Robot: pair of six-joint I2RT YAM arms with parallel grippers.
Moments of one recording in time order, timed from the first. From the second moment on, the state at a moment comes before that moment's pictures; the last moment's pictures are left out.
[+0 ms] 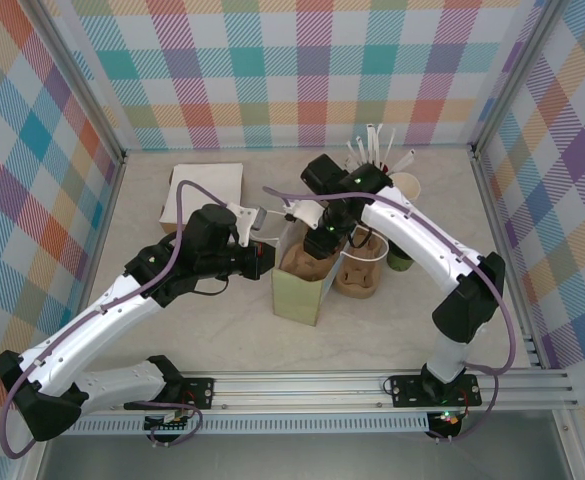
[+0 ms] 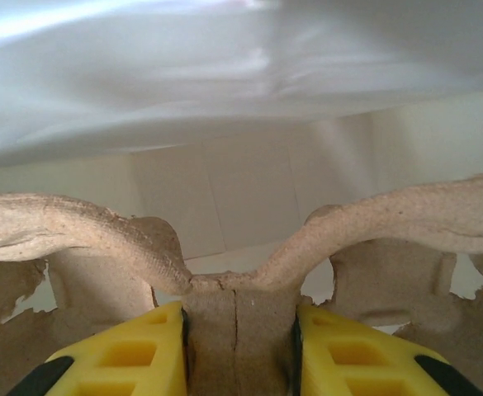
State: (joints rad) left arm -0.77 1.08 1.16 -0.72 0.15 -0.52; right arm 0.75 1.76 1.82 -1.35 -0.15 -0.33
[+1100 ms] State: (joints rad) left arm -0.77 1.06 1.16 -0.76 0.03 -0.61; right arm 0.78 1.78 1.79 -1.35 -0.14 -0.35
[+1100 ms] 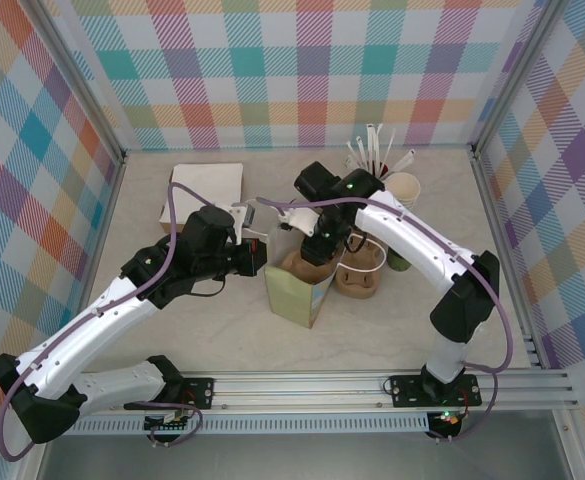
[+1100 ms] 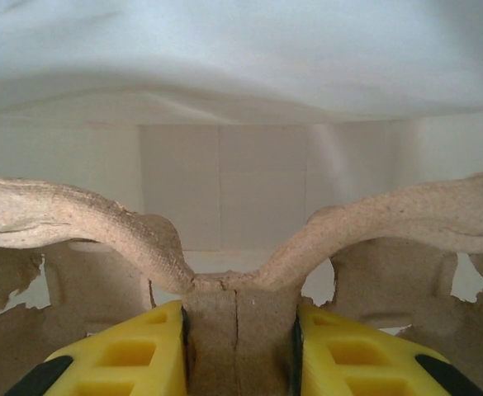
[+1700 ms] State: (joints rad) left arm -0.77 1.06 1.18 -0.77 0.04 -0.61; right arm 0.79 1.89 1.82 -1.41 -0.12 -0.37
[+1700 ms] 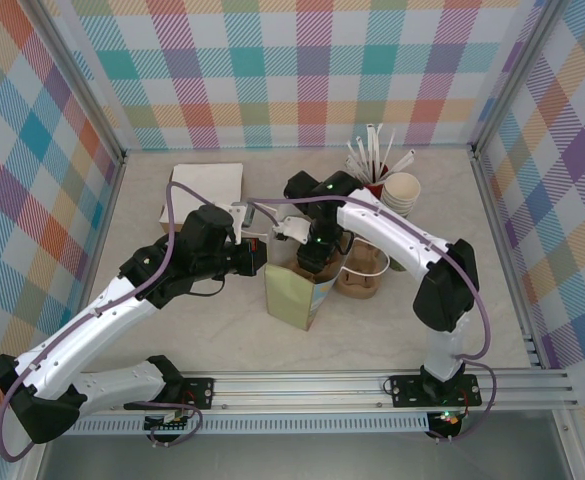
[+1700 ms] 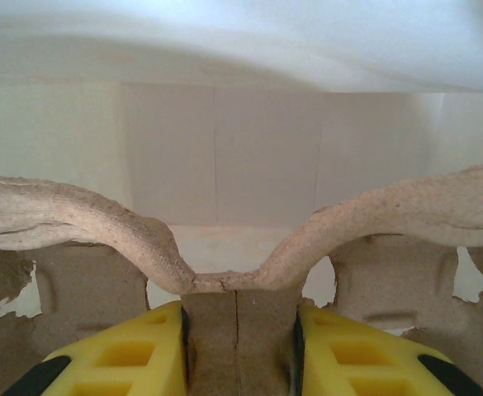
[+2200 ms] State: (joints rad) left arm -0.77 1.06 1.18 -0.79 0.02 -0.61; right arm 0.79 1.95 1.85 -1.41 -0.12 -0.36
